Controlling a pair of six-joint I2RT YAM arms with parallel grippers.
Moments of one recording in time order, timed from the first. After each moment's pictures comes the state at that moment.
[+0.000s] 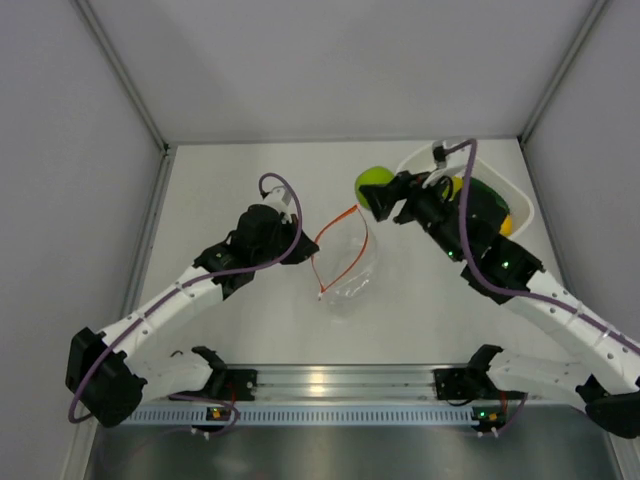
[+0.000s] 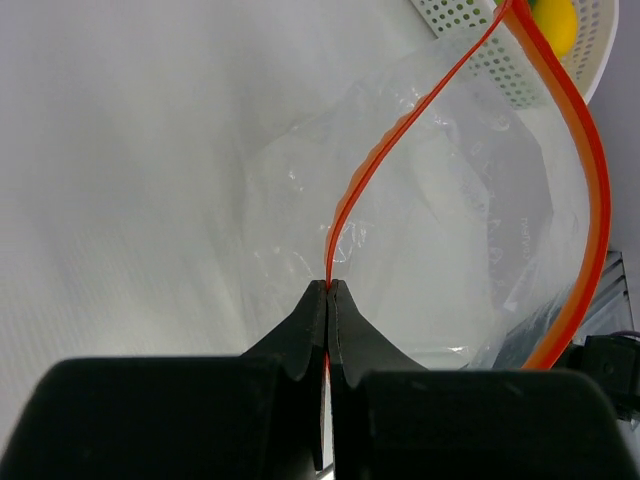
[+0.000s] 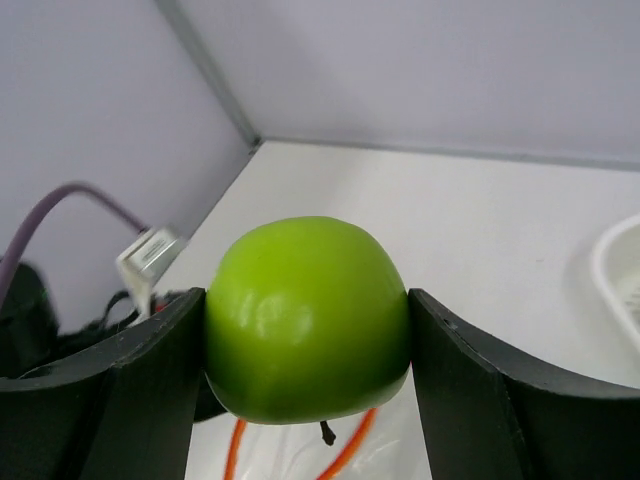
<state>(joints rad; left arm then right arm) -0.65 1.14 0.89 -0.28 0.09 -0.66 0.85 1.00 1.12 -0.12 0.26 0.35</state>
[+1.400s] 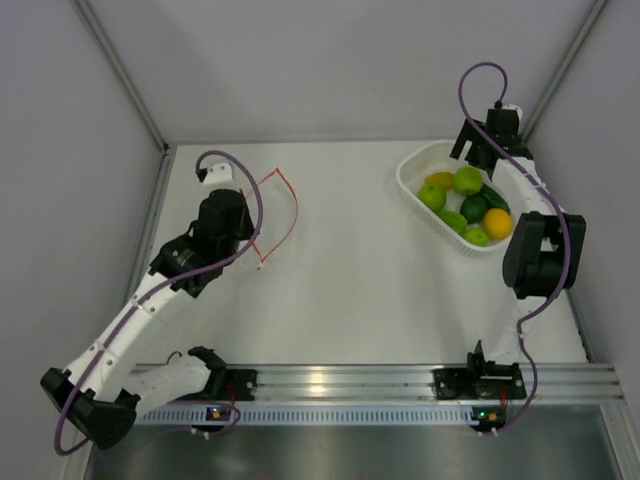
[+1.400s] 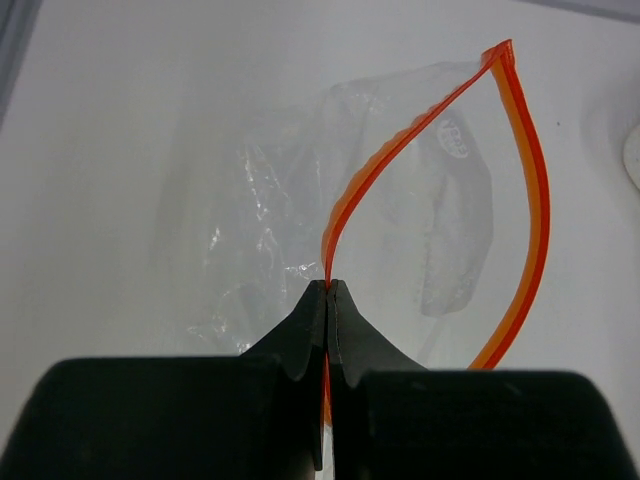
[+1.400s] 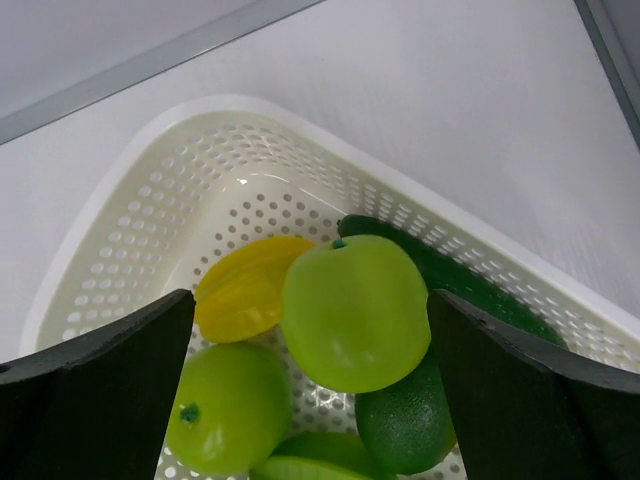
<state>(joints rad) -0.57 1.01 1.10 -0.61 -0.49 -0.47 -0.05 1.90 1.61 -0.32 0.14 0.28</state>
